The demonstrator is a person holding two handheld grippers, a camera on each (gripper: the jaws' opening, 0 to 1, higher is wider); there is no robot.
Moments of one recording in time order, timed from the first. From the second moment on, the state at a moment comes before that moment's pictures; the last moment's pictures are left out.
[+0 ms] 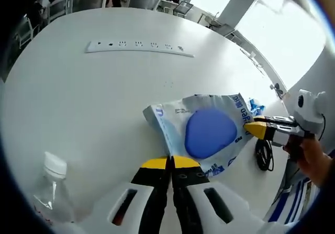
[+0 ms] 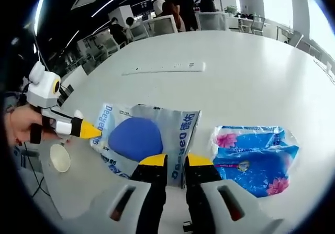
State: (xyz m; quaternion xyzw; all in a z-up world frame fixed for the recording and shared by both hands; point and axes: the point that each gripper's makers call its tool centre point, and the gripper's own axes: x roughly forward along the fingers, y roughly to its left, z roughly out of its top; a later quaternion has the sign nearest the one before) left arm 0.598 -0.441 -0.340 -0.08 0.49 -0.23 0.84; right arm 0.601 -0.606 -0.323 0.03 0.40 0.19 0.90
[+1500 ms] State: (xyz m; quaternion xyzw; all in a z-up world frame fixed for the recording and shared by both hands) left arm 0.596 -0.444 -0.333 -0.08 0.48 -0.25 0.84; right arm 0.595 -0.606 -0.305 0.00 0.39 0.20 0.90
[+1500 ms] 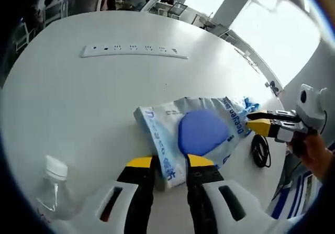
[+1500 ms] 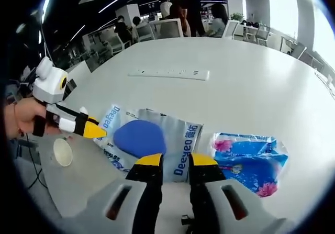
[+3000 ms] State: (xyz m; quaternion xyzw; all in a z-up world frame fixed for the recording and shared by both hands) left arm 0.603 -0.443 -0.278 -0.10 0.41 -0.28 0.86; right arm 0.594 -0.600 -0.276 0.00 0.36 0.22 0.91
